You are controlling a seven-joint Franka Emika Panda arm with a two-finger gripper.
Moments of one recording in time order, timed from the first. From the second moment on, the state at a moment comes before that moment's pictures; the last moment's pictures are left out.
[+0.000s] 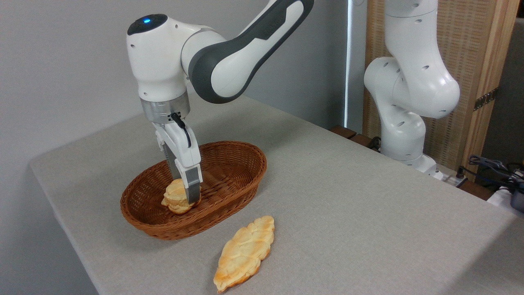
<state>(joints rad) -0.14 0.11 -0.14 -1.93 -0.10 2.09 0.69</state>
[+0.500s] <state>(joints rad) -0.14 0.11 -0.14 -1.93 -0.10 2.10 0.75</state>
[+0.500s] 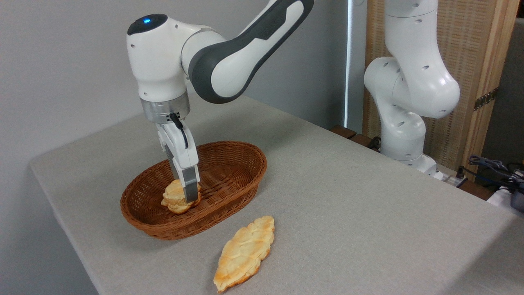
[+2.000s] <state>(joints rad) -0.13 -0.08 -0.03 -1.93 -0.10 1.92 0.75</state>
